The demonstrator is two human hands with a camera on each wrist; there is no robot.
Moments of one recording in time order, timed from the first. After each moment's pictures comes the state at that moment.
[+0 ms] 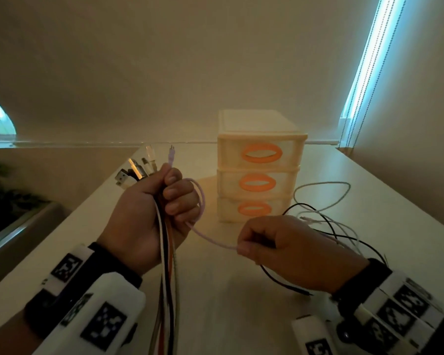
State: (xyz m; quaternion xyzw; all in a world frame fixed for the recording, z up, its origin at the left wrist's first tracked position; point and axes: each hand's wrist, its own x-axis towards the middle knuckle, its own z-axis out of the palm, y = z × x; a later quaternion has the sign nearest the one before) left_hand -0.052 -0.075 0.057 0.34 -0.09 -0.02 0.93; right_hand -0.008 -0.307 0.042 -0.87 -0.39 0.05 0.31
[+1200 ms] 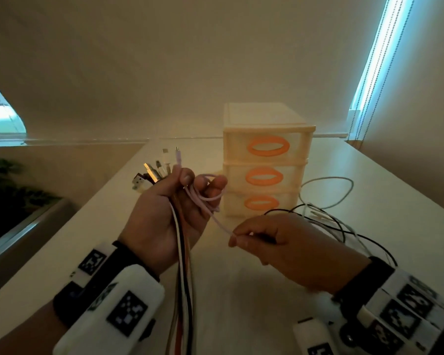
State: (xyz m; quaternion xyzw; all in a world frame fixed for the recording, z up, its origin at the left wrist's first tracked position) left_hand -0.053 -0.093 0.055 0.33 -0.01 0.05 0.94; right_hand -0.013 -0.298 0.037 -0.85 -0.41 0.05 0.32
